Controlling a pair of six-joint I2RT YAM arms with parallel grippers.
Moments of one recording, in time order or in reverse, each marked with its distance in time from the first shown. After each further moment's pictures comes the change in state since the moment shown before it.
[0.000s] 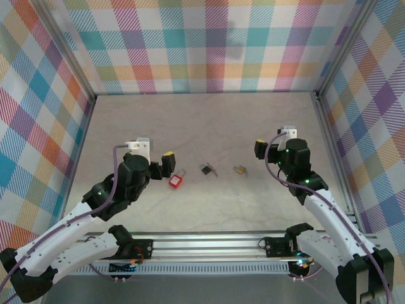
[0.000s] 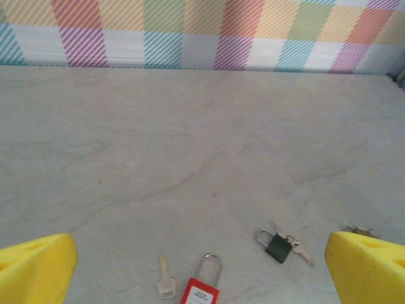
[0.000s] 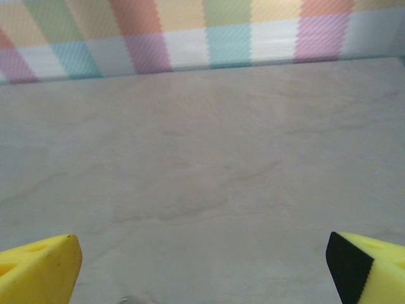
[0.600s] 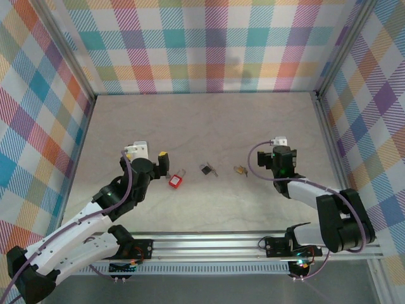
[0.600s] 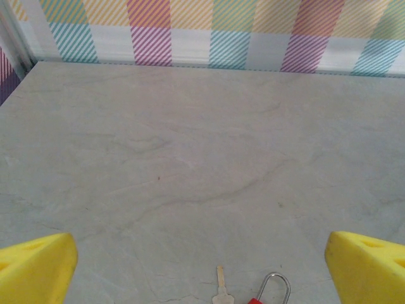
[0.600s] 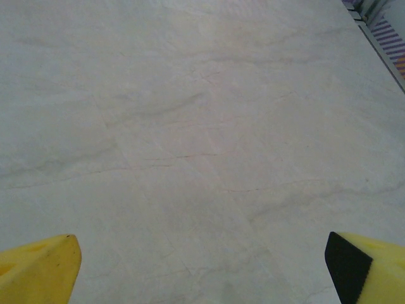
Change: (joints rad) left arm 0.070 0.016 -0.136 0.124 -0.145 0.014; right arm -0.064 0.429 -0.214 0.526 0.166 -0.145
